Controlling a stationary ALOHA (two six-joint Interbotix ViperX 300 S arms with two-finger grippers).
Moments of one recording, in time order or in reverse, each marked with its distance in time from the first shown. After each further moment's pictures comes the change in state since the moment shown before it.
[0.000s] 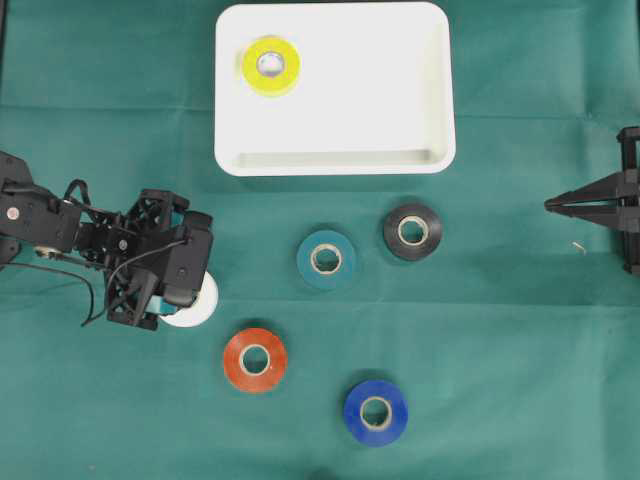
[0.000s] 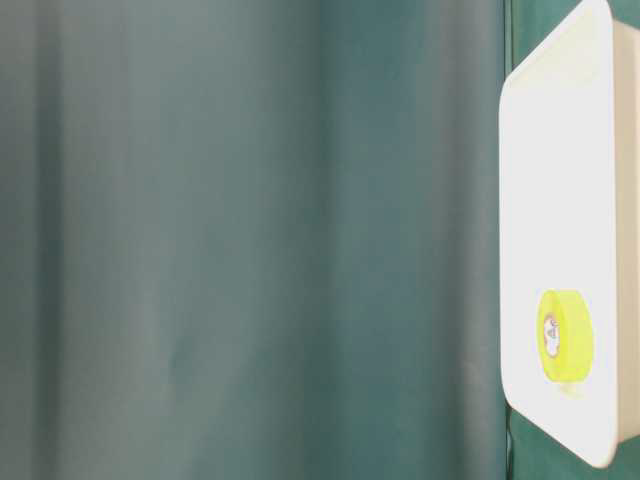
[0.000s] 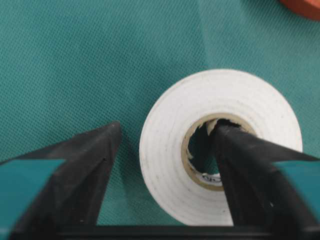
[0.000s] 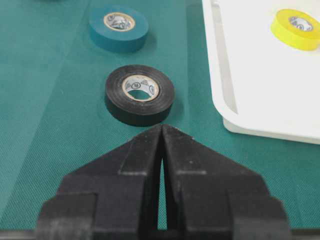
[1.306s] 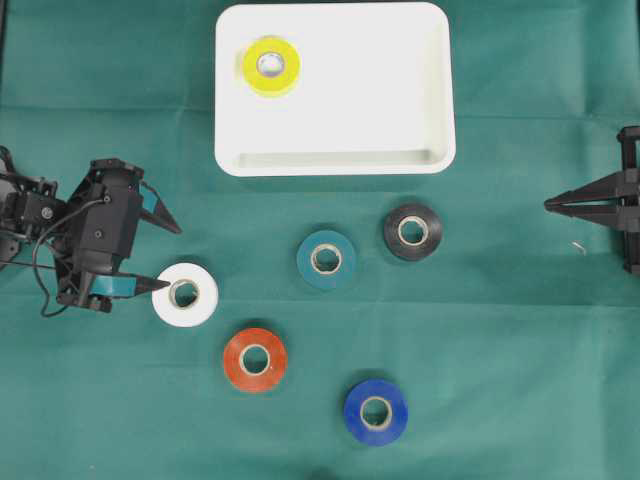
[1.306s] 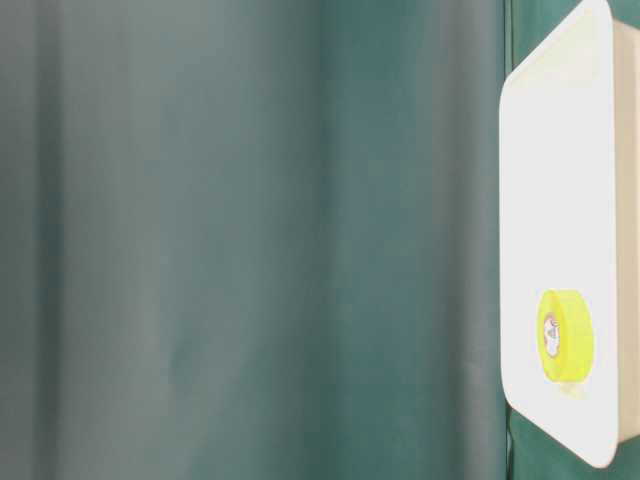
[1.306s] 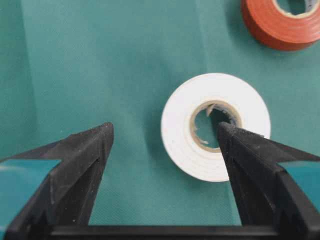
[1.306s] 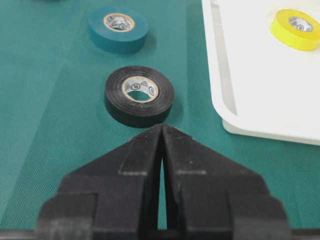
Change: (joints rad) left arm 0.028 -0.370 0.112 0.000 0.052 -0.009; right arm 0.000 0.000 -0.011 0.000 0.012 0.000
